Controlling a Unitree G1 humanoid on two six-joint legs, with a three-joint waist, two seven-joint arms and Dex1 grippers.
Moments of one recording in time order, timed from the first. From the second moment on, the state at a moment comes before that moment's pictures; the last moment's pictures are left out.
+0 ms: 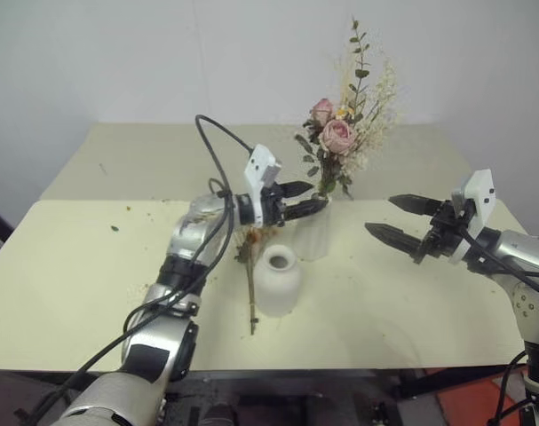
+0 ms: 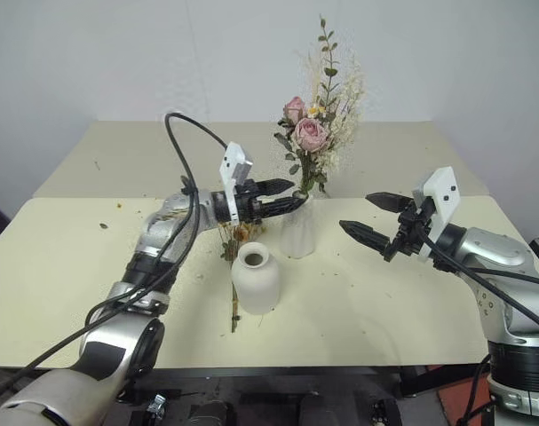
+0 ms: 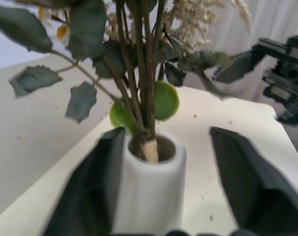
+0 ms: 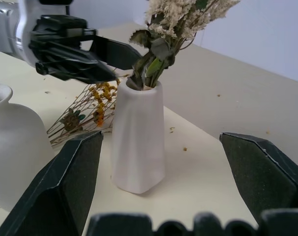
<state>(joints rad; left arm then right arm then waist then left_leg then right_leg) -0.96 0.23 -0.05 0.41 -0.34 0.43 -1.00 -0.40 -0.77 -0.26 -0.20 0.57 0.53 0.87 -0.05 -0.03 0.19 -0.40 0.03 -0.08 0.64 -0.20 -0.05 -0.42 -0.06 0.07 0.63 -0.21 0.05</state>
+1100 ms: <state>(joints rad) -0.87 0.39 0.01 -0.03 -0.51 1.61 -0.38 -0.46 -0.82 -0.21 -0.12 0.56 0.50 1.01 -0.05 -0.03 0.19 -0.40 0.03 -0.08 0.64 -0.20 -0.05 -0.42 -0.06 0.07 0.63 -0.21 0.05</state>
